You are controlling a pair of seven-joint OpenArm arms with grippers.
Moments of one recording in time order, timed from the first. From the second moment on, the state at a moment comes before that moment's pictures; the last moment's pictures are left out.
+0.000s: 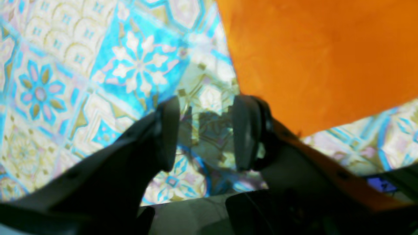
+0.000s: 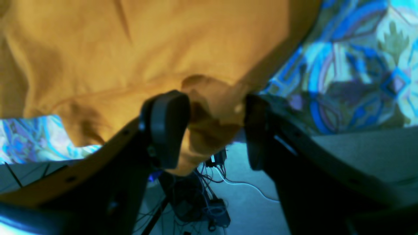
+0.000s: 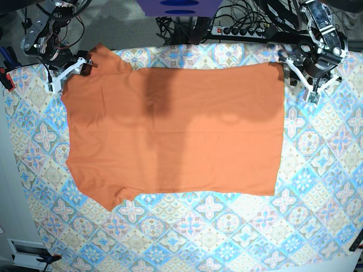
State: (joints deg) left arm 22.5 -6.4 -34.1 101.3 -3.4 -40.4 48.3; right arm -18.6 3.8 40.6 88.1 24.7 34.5 -61.3
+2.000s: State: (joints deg) left arm 21.3 -4.9 -26.8 89.6 -2.6 -37.8 44.7; right arm -17.0 2.2 35.9 88.5 17.1 34.2 -58.9
